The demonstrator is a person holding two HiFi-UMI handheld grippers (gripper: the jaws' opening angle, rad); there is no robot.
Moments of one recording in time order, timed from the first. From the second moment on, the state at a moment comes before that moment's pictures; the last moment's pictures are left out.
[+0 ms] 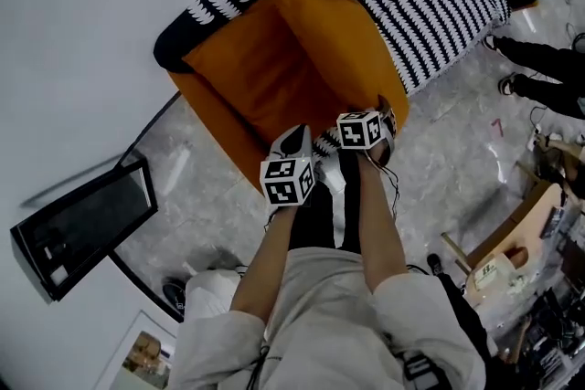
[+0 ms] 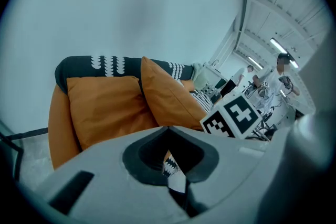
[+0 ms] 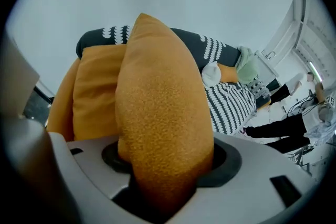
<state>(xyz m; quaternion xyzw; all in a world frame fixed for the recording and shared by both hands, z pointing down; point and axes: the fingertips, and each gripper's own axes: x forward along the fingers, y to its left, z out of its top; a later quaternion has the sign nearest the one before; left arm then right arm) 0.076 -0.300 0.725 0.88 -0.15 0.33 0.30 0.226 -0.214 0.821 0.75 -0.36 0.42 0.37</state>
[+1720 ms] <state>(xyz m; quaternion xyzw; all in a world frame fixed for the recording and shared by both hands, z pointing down) 0.044 -0.118 0.604 0.84 -0.40 0.24 0.29 0.176 -0.072 0.659 0.65 -0.60 0.39 0.26</state>
